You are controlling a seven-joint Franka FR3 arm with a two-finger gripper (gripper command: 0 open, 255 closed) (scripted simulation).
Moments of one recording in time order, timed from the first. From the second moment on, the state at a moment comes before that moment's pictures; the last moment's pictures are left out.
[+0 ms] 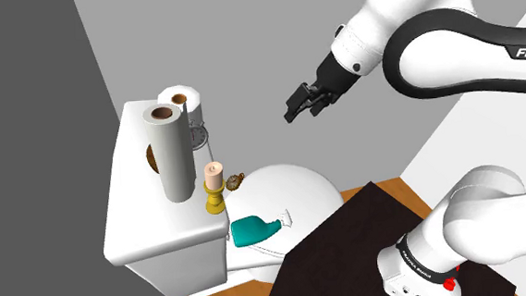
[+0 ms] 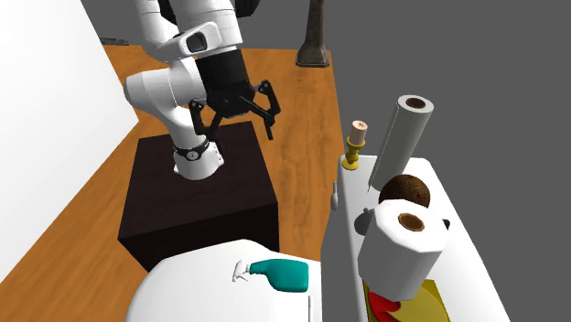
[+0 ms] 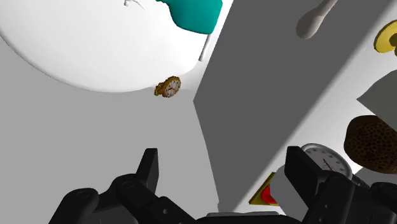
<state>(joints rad) 0.07 -0.78 0.28 -2.58 0.26 2.20 0.24</state>
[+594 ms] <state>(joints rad) -0.03 -0.56 0.57 -2.52 0.25 2.62 0.52</state>
